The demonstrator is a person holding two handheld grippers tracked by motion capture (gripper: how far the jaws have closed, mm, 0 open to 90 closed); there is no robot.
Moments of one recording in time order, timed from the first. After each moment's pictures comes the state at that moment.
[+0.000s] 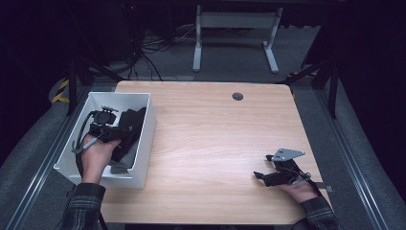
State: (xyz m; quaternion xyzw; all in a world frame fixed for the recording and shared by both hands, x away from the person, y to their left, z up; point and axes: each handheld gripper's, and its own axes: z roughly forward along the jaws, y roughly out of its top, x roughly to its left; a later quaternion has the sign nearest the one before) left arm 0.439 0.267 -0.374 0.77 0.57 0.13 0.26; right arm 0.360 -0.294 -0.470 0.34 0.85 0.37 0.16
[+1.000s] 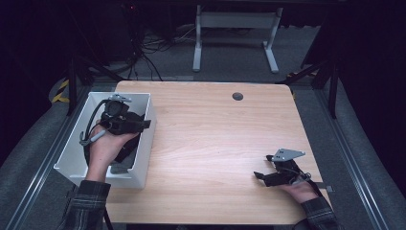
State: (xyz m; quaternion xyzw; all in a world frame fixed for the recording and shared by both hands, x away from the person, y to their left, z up) left arm 0.427 0.220 -0.320 0.80 0.46 0.14 0.36; right arm 0.359 -0.295 -0.470 0.34 0.85 0.36 0.16
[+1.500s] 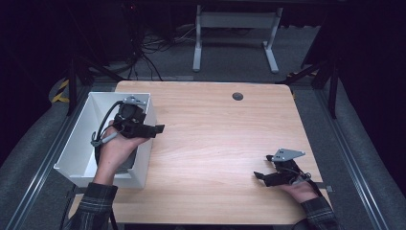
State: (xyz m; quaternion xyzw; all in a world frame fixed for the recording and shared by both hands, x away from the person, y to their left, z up) left arm 0.417 0.184 -0.317 0.82 0.42 0.11 0.37; right arm 0.359 -0.295 -0.470 0.34 0.85 0.36 0.16
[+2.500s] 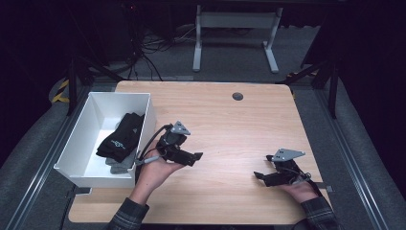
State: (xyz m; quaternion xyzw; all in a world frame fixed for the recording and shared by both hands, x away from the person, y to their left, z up) left arm 0.383 0.084 -0.374 0.87 0.31 0.07 0.38; right arm 0.359 -0.295 -0.470 0.34 0.85 0.36 0.16
